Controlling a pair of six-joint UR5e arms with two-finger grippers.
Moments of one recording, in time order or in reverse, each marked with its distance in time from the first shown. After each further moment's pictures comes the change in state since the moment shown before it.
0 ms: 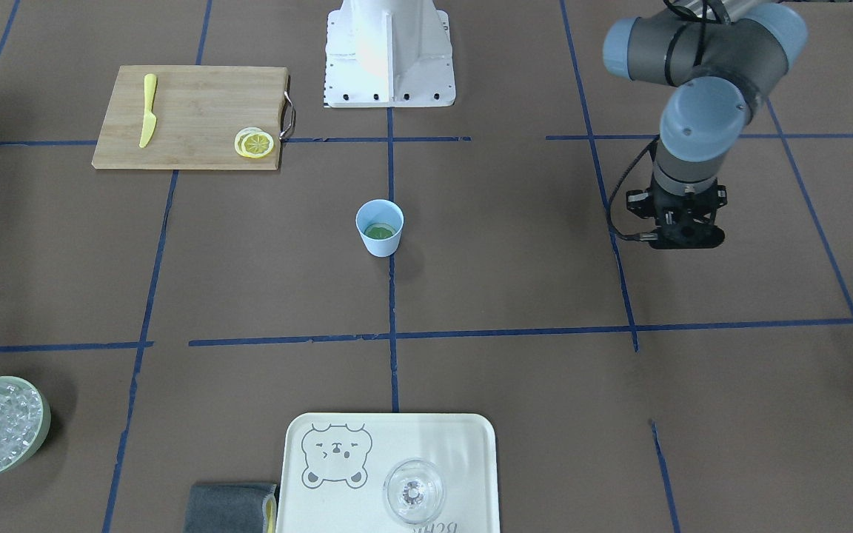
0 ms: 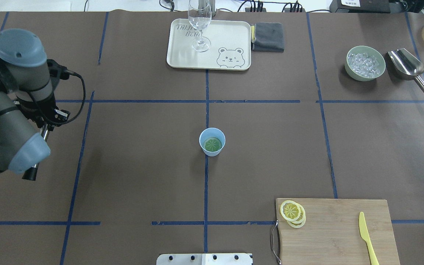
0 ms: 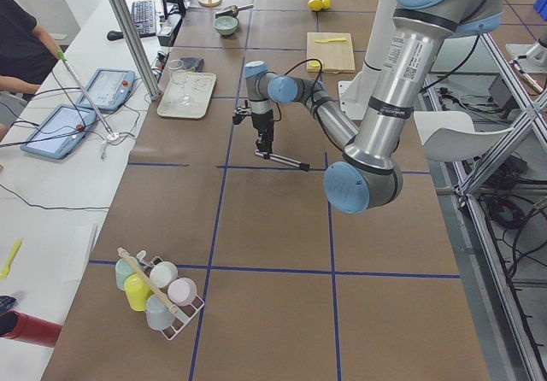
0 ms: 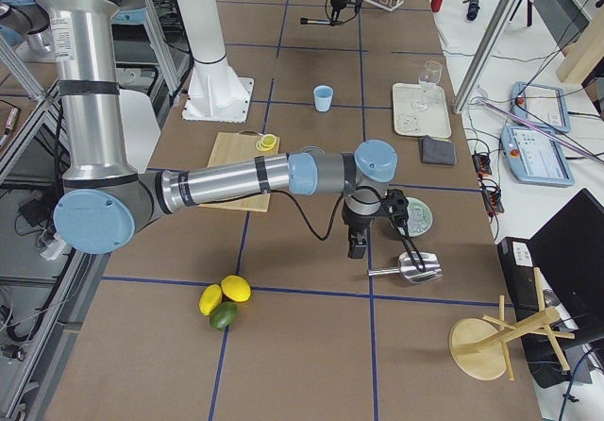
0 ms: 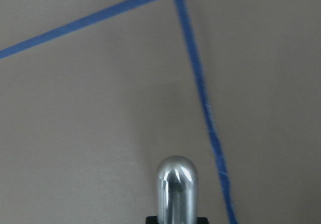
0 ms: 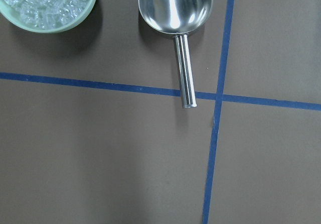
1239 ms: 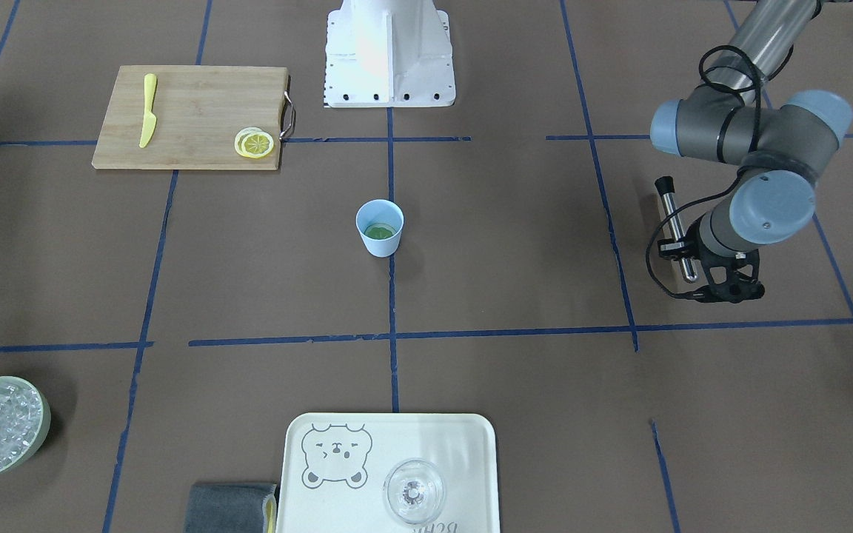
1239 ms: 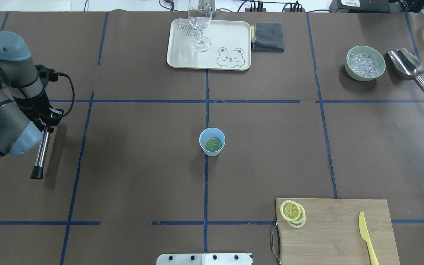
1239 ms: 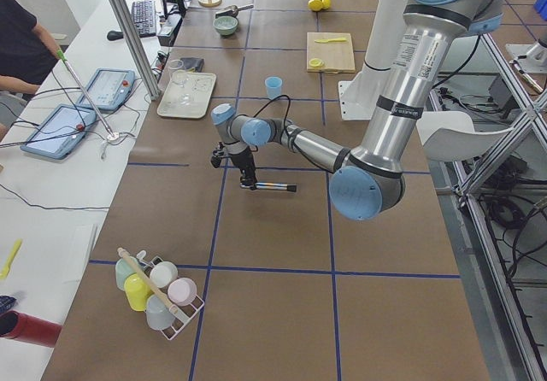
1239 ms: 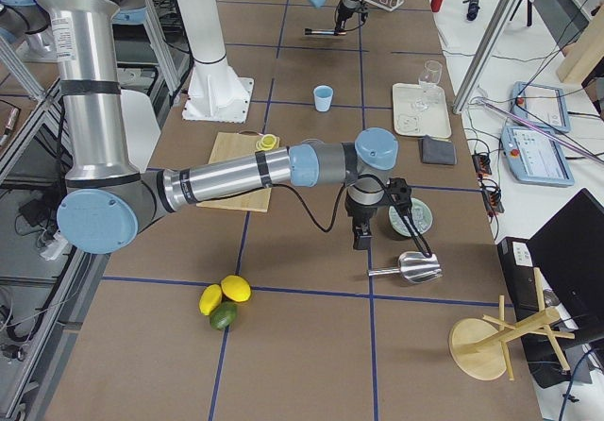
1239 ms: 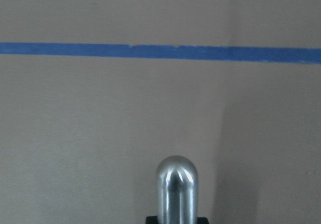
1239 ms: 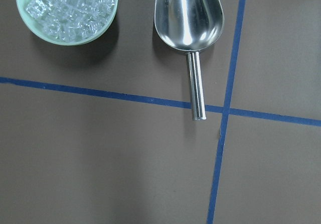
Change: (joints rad) left arm 0.003 0.019 0.263 -0.264 -0.176 -0.008; right arm 0.000 0.010 0.027 0.001 -0.005 -0.006
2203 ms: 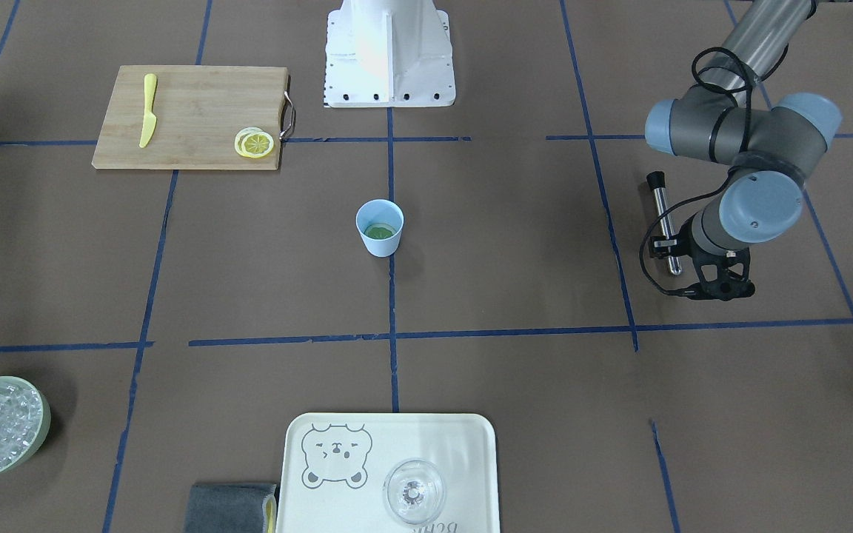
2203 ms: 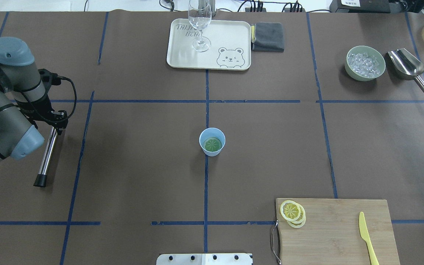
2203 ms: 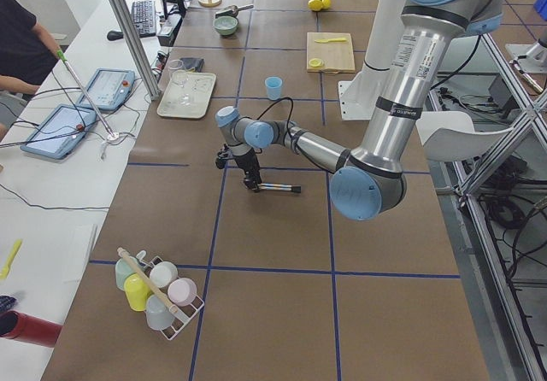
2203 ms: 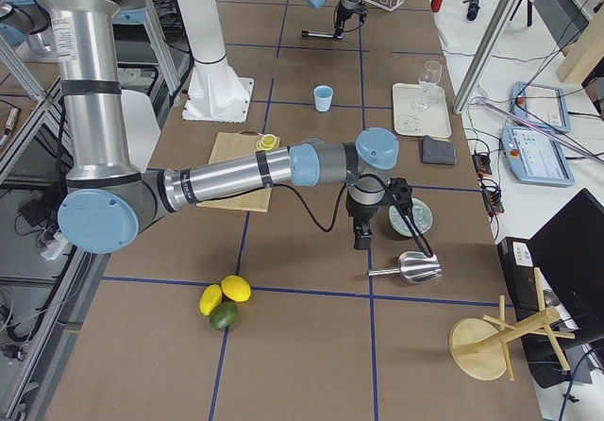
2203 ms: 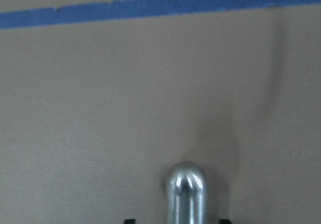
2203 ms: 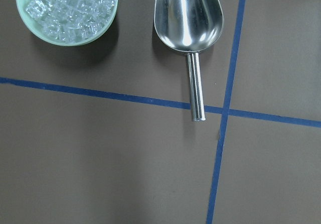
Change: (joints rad) left arm -0.035 0.011 -0.003 -0.007 -0.002 0.007; right arm 0.000 0.001 -0.003 0.000 -0.002 -0.002
